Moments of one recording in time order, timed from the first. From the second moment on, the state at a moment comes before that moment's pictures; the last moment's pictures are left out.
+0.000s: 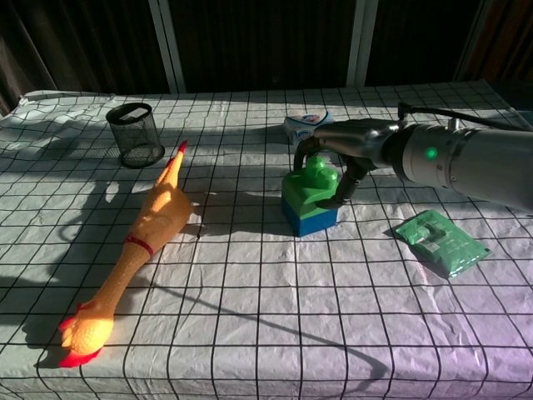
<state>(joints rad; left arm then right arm) -0.13 -1.21 -0.04 -1.53 1.50 1.47 0.17 0.95 -1.58 0.13 -1.47 -0.84 0.85 -0.51</state>
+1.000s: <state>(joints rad) -0.23 -1.23 -0.01 -1.36 1.69 1.48 -0.70 0.82 -1.44 0.22 -1.74 -1.20 1.08 -0.15</state>
